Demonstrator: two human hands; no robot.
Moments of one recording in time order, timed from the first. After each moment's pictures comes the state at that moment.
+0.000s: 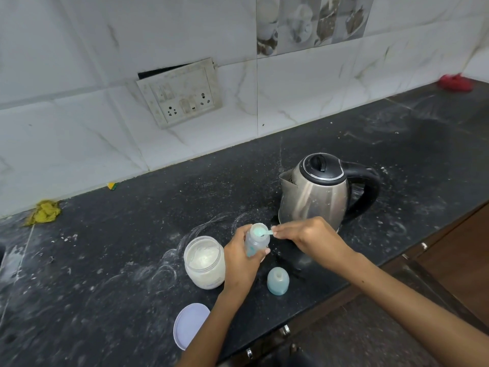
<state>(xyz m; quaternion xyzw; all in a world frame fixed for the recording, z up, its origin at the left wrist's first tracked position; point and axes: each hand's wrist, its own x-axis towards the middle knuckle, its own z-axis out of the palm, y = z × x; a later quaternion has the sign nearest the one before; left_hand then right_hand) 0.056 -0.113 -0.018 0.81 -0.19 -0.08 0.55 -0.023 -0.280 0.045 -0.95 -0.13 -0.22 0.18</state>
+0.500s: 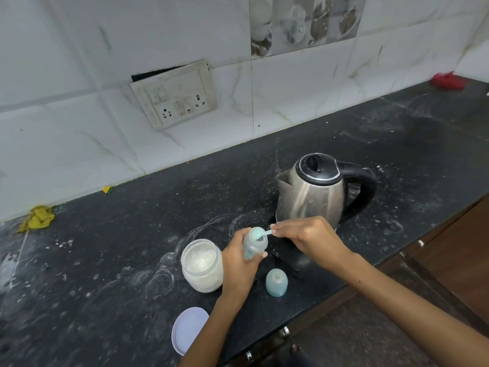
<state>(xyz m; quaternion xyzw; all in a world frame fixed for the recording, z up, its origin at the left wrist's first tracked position) 0.056 -0.110 -0.022 0.81 -0.21 -0.06 0.54 -0.020 -0.283 0.037 -0.95 -0.12 -0.24 0.17</state>
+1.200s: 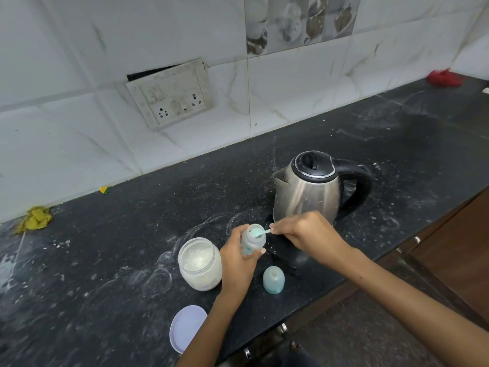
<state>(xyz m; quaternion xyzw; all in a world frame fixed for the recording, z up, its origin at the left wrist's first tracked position) 0.055 -0.115 -0.025 0.81 -0.21 -0.05 0.55 -0.025 -0.279 0.050 -0.95 -0.08 -0.23 0.18</state>
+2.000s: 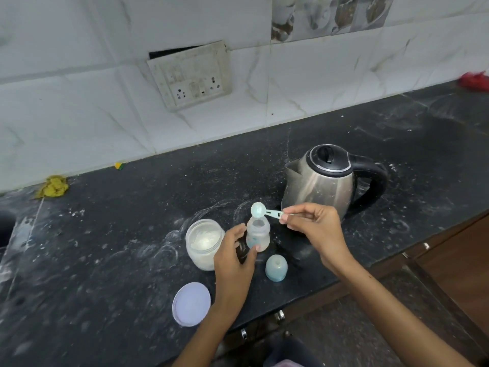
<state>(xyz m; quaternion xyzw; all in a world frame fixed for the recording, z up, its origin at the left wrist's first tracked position) 0.017 -0.081 -0.010 0.80 -0.18 0.02 0.57 -0.027 -0.253 0.051 -0.67 0.23 -0.19 0.68</state>
